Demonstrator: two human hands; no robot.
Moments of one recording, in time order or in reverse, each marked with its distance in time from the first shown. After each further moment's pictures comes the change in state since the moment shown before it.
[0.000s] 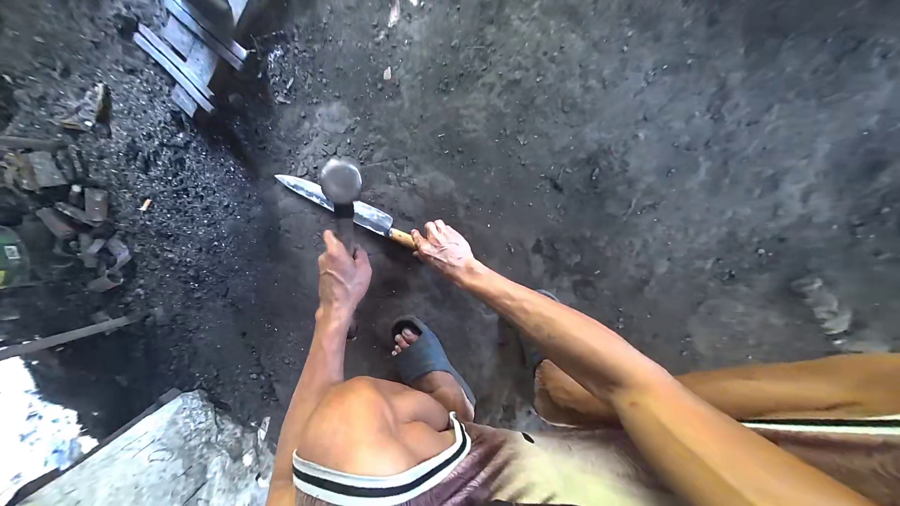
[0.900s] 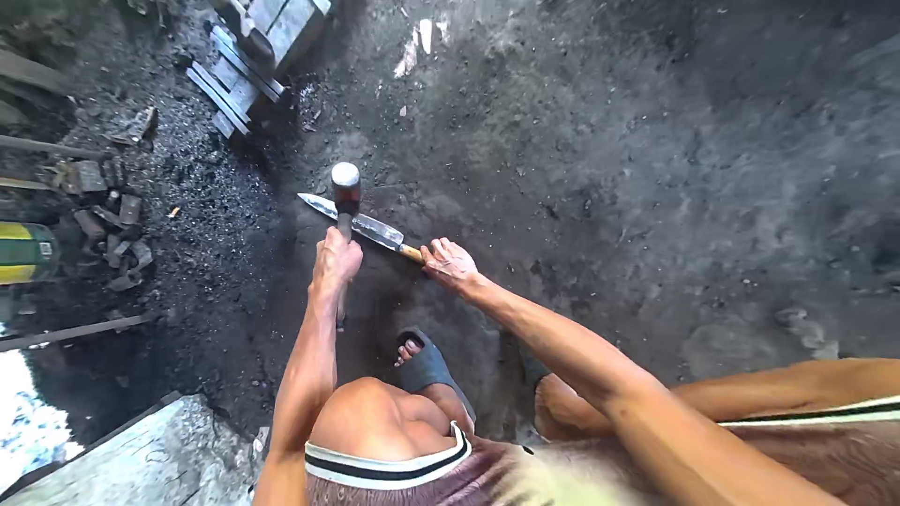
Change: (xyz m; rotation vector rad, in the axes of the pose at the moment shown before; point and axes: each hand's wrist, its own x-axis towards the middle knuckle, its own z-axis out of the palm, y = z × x) left_hand 0.069 -0.007 -0.023 0.022 -0.101 -0.129; right_hand 0.004 0.003 -0.004 -0.050 -0.031 -0.022
